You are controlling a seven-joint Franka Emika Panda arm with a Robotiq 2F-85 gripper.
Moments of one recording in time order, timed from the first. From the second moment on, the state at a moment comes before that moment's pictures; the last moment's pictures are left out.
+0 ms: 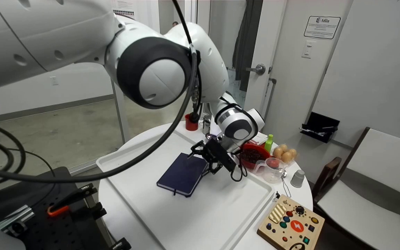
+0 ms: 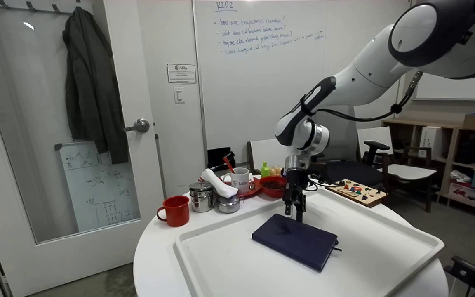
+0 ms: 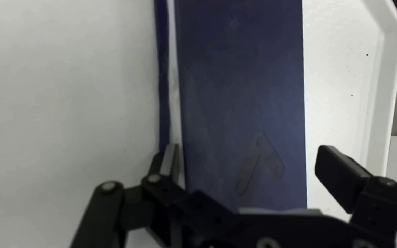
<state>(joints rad) -0.19 1.30 0.17 -1.11 0.25 1.82 -0.66</state>
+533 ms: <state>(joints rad) -0.20 1.29 0.19 -1.11 0.25 1.82 -0.69</state>
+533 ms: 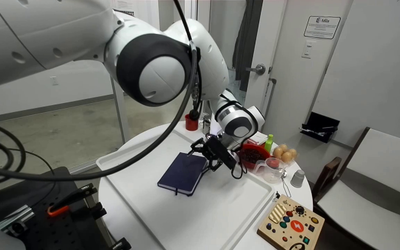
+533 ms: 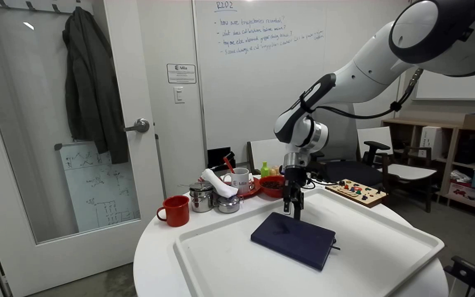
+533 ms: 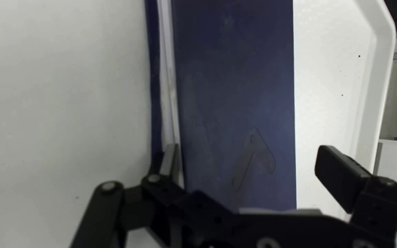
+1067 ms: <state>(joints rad) -0.20 1.27 0.20 -1.11 0.25 1.79 -0.75</state>
